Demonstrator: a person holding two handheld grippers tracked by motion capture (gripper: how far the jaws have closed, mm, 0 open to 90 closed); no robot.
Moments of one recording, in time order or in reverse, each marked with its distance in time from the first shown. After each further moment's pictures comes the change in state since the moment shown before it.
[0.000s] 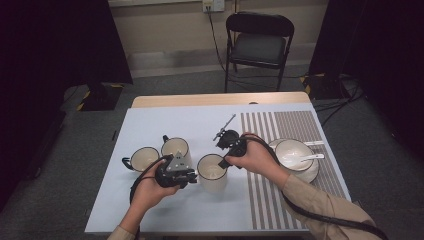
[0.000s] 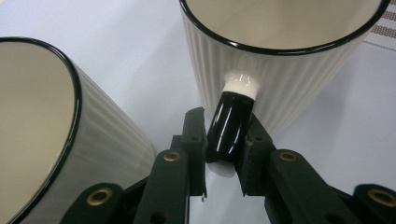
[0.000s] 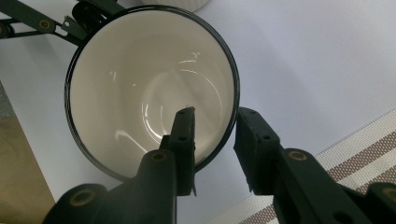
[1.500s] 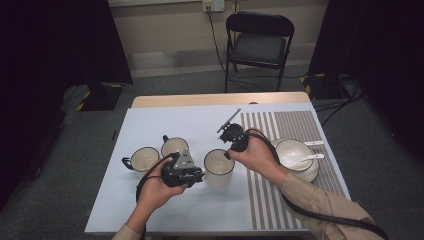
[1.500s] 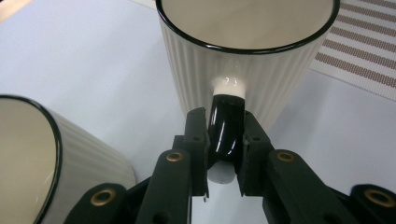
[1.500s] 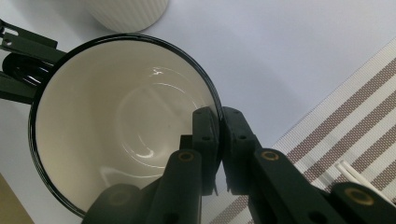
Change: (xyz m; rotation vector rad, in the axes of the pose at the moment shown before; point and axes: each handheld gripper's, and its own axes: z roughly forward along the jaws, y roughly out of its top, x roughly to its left) left arm -0.016 0.030 -0.006 -0.013 -0.004 -0.019; right arm -0.006 0.003 -0.015 -0.020 -0.126 0.109
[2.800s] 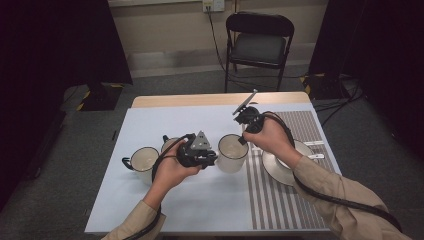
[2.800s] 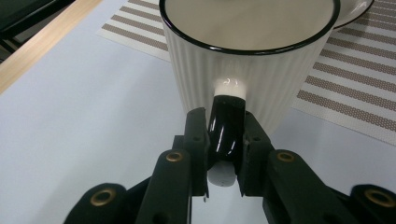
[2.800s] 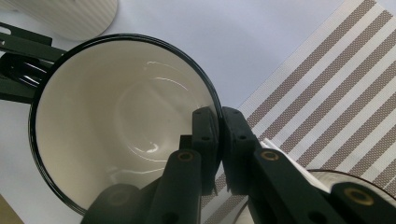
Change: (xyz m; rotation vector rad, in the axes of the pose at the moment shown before) left arm 0.018 0.054 0.022 -0.018 0.005 0.066; right arm -0.051 0.006 -0.026 0.030 -0.018 0.084
